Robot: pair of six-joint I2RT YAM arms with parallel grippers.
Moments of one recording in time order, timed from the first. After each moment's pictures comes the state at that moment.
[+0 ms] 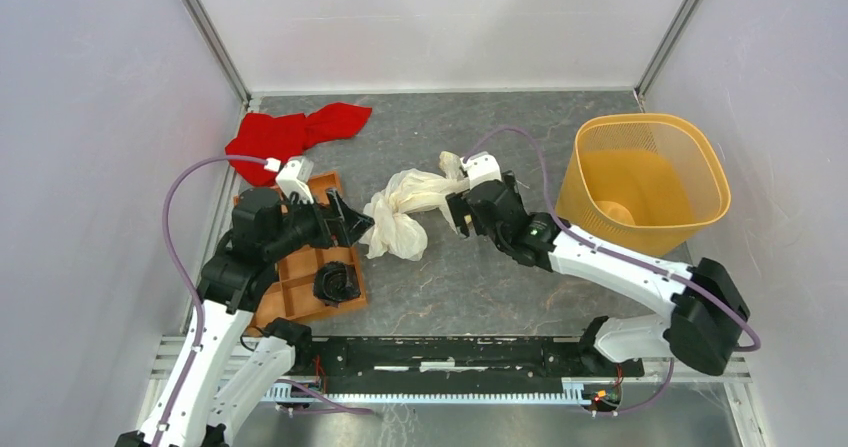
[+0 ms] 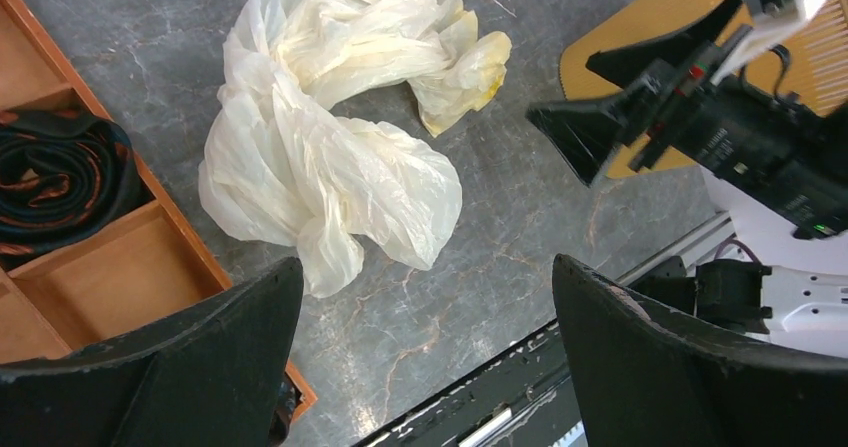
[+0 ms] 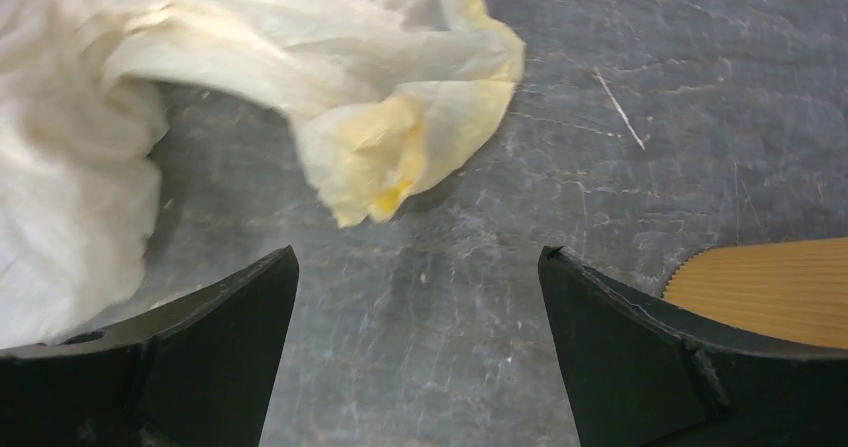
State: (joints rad) left arm -0.29 0.67 0.87 -0.65 0.32 -0.44; right arm 0.90 1.29 0.91 -0.27 0.50 0.21
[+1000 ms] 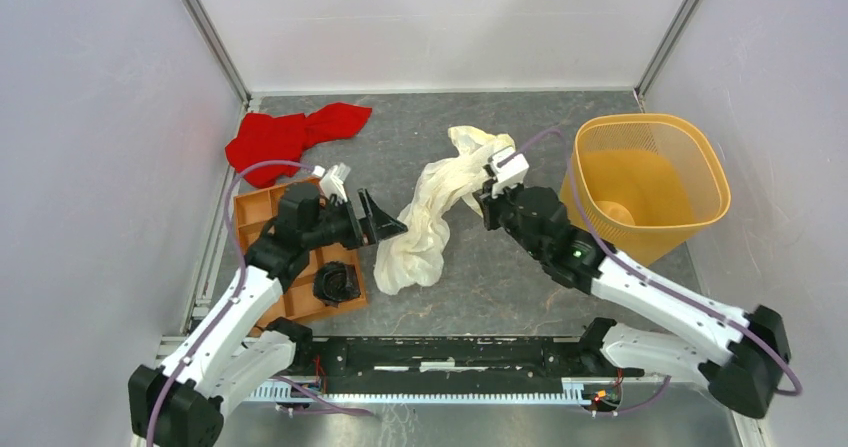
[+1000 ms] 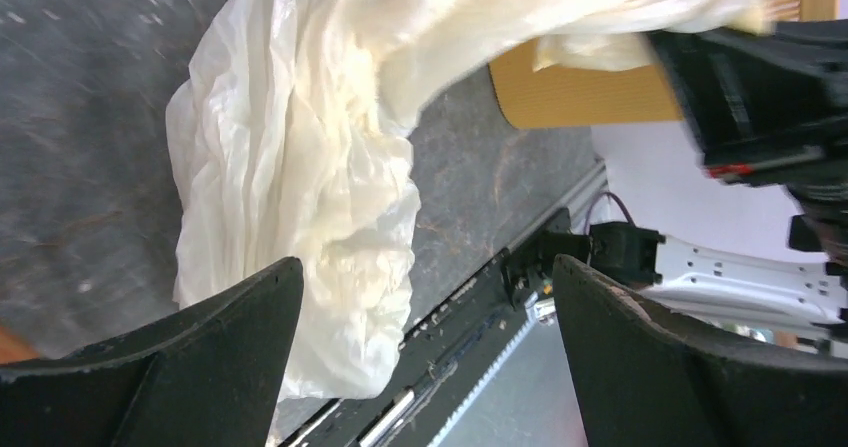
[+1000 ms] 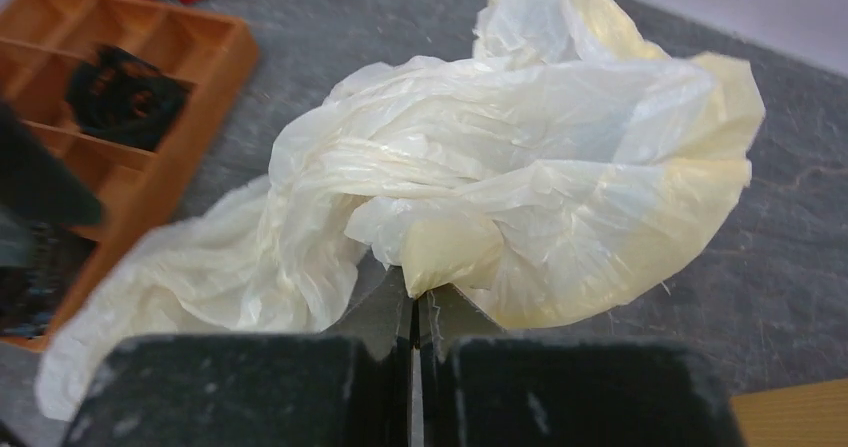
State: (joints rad) left arm -0.35 0.84 0.68 -0.34 0.52 -0.68; right arm 0.86 1.09 0.78 0.01 0.34 0.07
